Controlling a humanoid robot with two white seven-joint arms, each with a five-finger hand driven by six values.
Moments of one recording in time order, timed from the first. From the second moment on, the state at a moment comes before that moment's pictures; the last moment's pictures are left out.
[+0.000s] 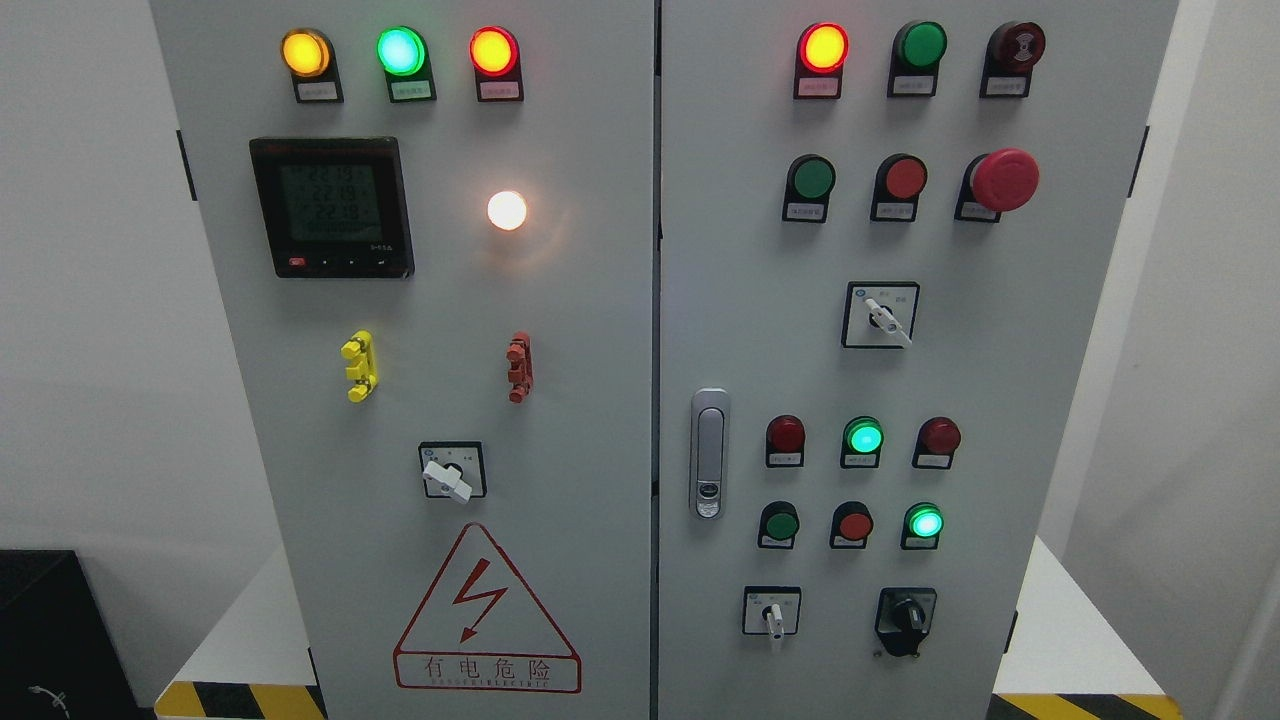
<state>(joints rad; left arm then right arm) 0.04 -0.10 0.00 0.00 0.00 -0.20 0.08 0.10 0.04 0.00 -0.10 0.00 -0.14 0.33</state>
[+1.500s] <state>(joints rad) 0.04 -0.10 0.00 0.00 0.00 -0.20 0.08 0.10 0.01 0.00 -0.31 0.22 -0.31 0.19</state>
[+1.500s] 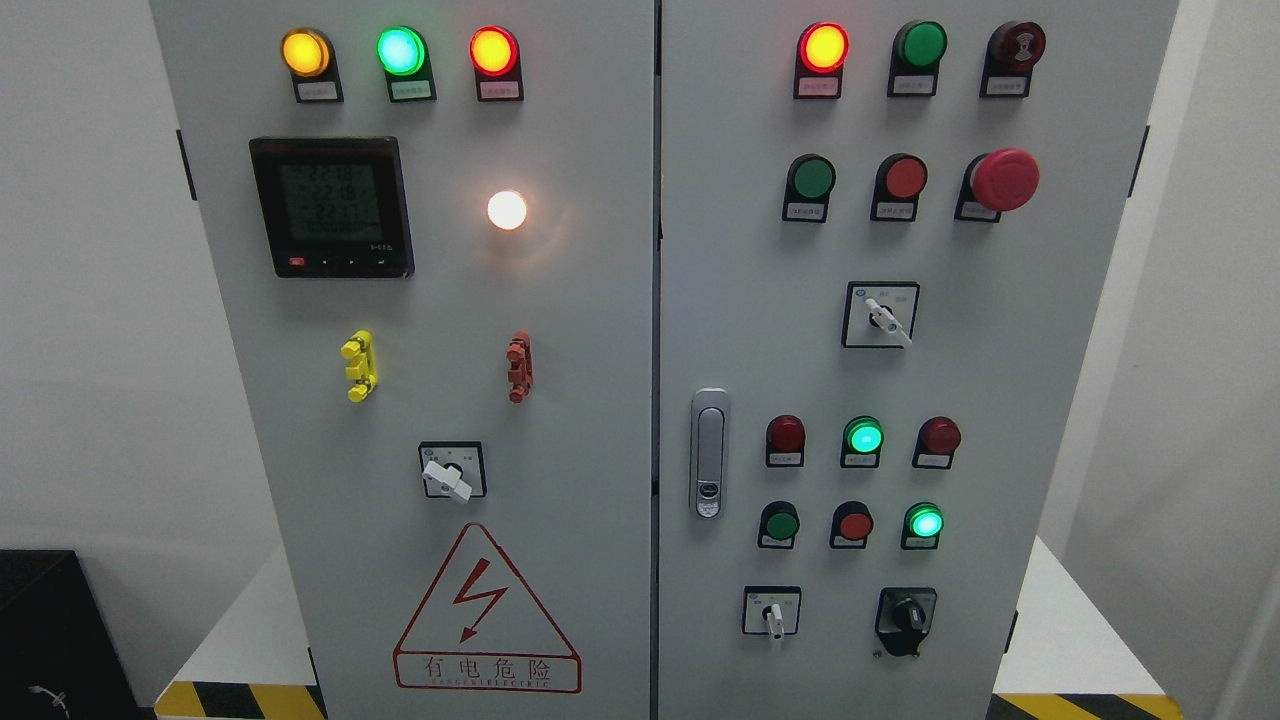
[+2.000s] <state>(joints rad) 0.04 -0.10 0.00 0.00 0.00 -0.20 0.08 0.11 0.00 0.00 -0.52 0.50 -0.36 0.03</state>
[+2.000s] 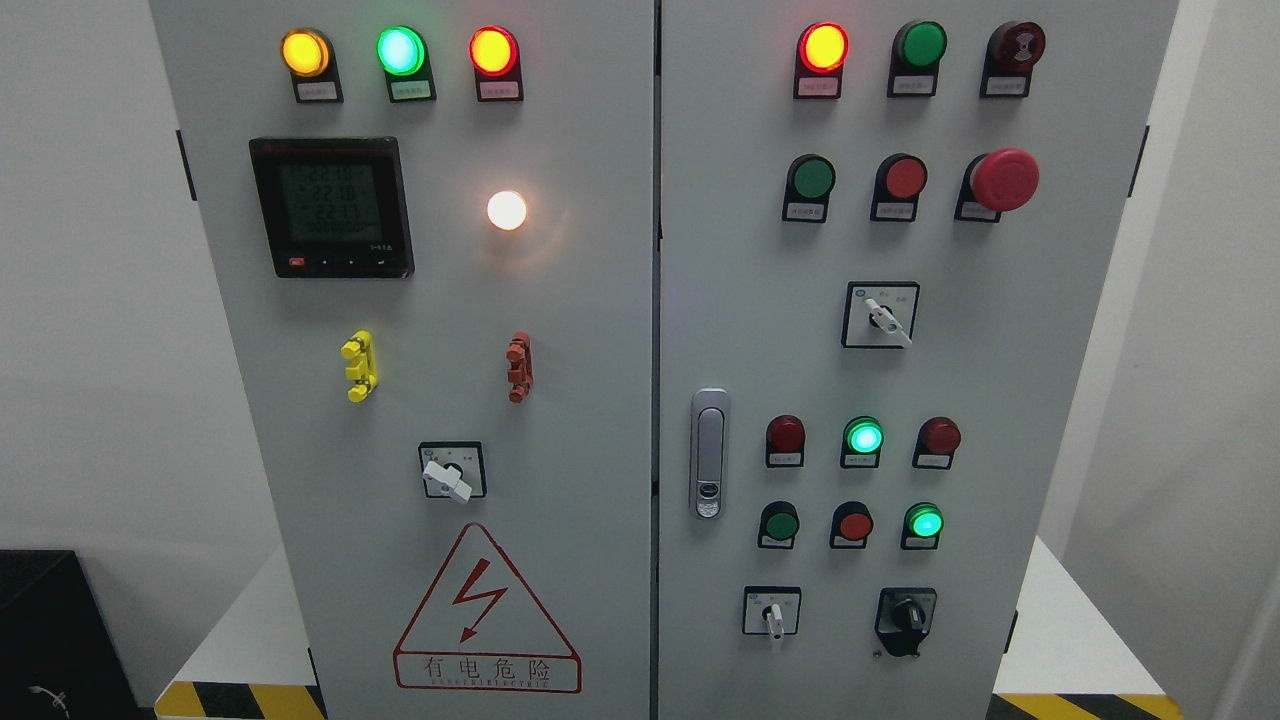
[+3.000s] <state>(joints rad) 0.04 -0.10 0.00 0.00 0.00 -0.20 0.08 0.12 0.00 -0.09 -1.10 0.99 -0.24 -0.04</state>
